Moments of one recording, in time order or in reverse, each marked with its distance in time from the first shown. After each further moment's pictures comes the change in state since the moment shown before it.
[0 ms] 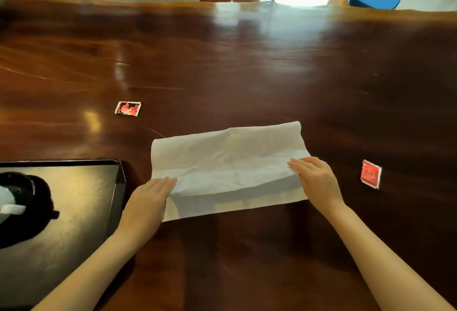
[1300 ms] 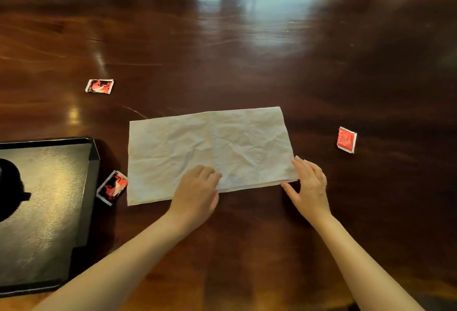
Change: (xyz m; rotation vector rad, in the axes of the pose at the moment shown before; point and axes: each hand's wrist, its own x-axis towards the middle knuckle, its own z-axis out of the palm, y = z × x) left_hand 0.000 0.127 0.025 -0.104 -0.020 0.243; right_hand -0.106 -0.008 0.011 0.138 -0.103 0.429
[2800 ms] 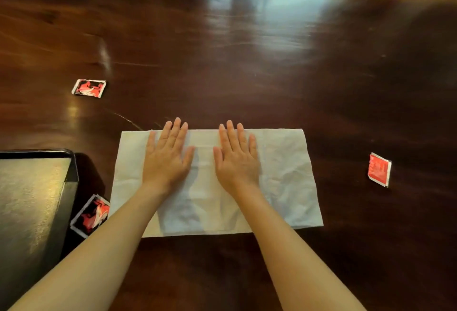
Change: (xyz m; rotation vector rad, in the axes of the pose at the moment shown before) left_hand 0.088 -0.120 0.046 0.079 0.030 -0.422; right_hand 0.124 -0.154 0.094 -0.155 -0.111 -0.163
